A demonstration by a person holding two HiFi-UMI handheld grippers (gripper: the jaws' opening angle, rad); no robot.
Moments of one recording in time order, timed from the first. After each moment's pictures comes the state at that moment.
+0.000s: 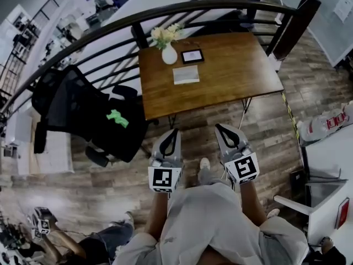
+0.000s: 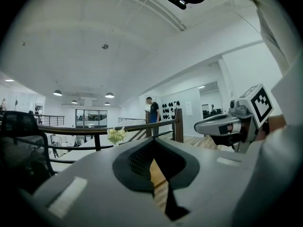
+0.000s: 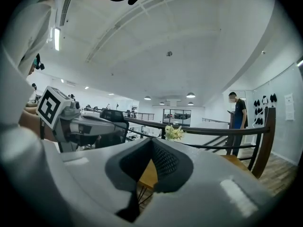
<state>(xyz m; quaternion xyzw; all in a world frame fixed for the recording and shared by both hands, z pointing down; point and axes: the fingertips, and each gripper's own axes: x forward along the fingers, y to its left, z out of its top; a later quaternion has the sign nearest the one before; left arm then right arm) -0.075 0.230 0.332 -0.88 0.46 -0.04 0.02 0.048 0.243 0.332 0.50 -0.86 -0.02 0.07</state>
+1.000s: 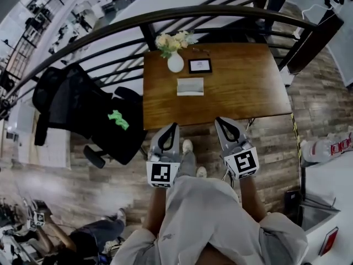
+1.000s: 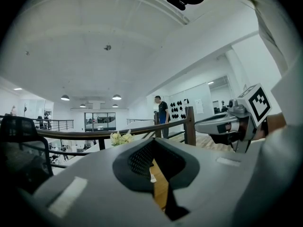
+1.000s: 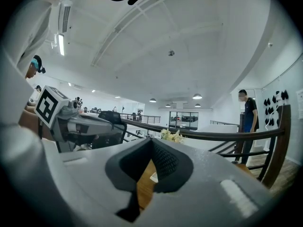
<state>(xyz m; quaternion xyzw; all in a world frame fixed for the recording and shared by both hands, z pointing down) -0.041 0.114 0.321 -0.86 0.51 -0.04 0.04 0.087 0.108 0.325 0.46 -0.89 -0.03 0.06</state>
